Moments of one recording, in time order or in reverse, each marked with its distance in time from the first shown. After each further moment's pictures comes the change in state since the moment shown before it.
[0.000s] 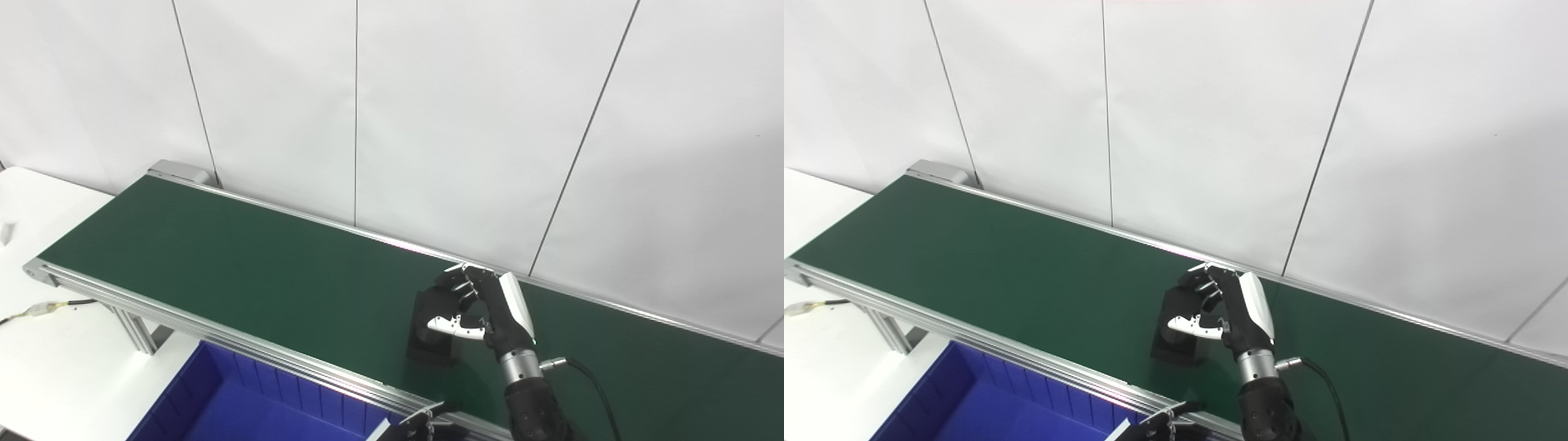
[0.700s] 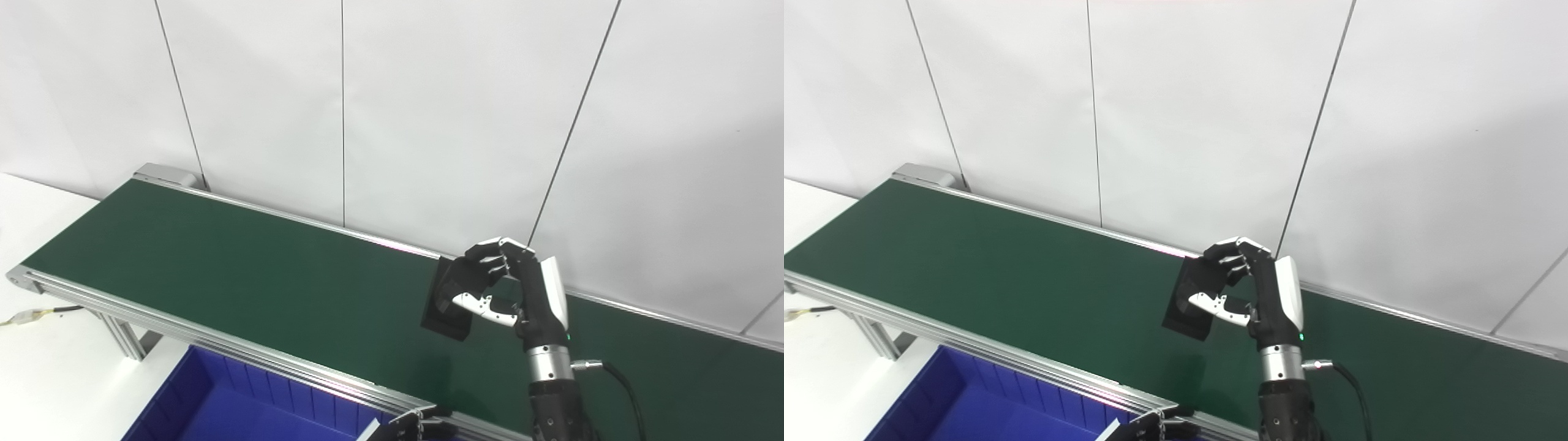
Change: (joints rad) left arm -0.002 0.009 0.005 0.009 0.000 0.000 0.000; right arm 0.103 -0.014 -0.099 -0.341 0.030 0.035 0.003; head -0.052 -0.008
